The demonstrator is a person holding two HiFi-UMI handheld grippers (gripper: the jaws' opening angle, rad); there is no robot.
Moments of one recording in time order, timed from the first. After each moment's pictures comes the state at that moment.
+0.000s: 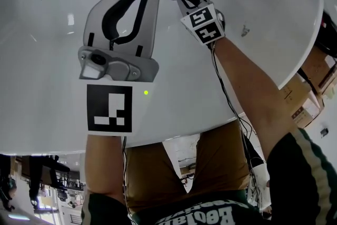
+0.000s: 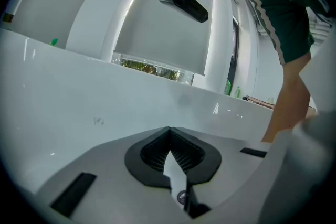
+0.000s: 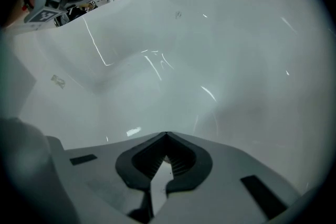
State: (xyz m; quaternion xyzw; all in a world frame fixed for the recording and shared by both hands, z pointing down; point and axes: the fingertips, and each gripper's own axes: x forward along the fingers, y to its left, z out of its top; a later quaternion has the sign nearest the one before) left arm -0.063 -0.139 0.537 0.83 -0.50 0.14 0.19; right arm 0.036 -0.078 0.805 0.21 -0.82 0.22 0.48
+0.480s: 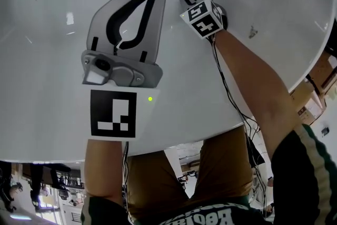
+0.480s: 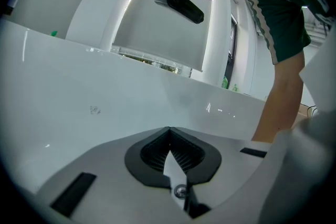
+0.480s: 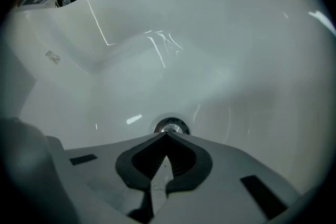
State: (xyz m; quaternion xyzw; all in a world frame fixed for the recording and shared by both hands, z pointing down) left arm -0.062 -0.121 0.568 0.84 -0.48 0.14 0.20; right arm 0.042 -0.061 0.859 0.16 -0.80 0.19 0.54
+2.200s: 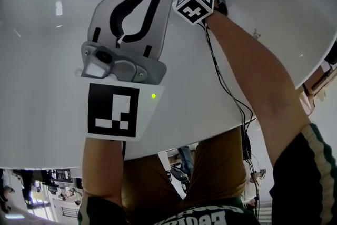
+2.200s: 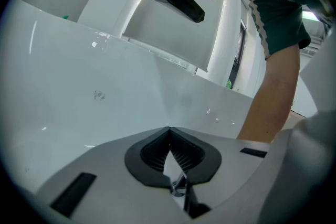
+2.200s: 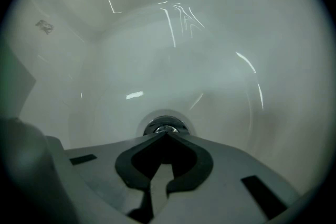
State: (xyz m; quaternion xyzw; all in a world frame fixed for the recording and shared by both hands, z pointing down) left arm -0.059 -0.120 0.592 0.83 -0.48 0.12 0.25; right arm 0.047 -0.068 0.895 0.09 -0.75 0.13 0.64
